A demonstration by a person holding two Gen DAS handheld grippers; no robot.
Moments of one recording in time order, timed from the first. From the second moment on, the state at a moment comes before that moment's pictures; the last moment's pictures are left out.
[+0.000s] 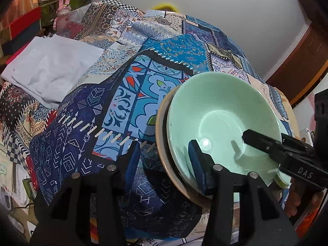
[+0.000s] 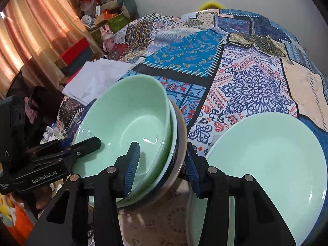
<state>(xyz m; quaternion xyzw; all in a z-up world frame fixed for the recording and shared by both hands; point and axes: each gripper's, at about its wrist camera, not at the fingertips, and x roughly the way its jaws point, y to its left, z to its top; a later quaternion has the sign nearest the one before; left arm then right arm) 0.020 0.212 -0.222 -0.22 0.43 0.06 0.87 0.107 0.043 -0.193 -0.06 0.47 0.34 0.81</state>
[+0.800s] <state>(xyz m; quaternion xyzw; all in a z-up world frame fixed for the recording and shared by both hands) 0.035 0.189 -0.216 -0.22 0.45 0.08 0.86 0.112 0.037 -0.194 -0.02 0.46 0.33 0.83</state>
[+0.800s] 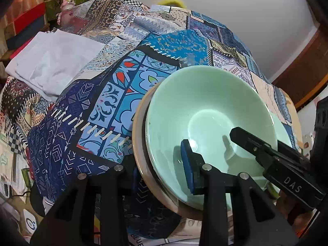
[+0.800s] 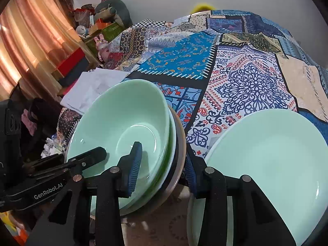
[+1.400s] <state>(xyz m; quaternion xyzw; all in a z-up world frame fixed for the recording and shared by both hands) 0.036 0.168 -0.185 -0.20 0.44 0.08 0.88 0.105 0.013 -0.166 0.03 0.43 0.32 0.85</state>
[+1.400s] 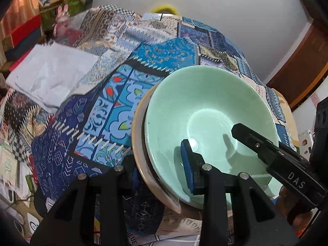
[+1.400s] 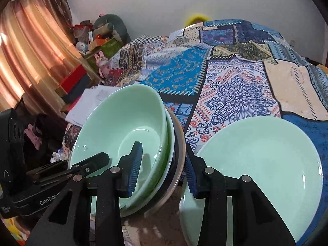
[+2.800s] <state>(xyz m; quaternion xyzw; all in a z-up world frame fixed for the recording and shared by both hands) 0.096 0.023 -0.151 -0.12 0.44 -0.04 0.89 0.106 -0.137 -0.140 0.09 0.40 0.21 0.89</state>
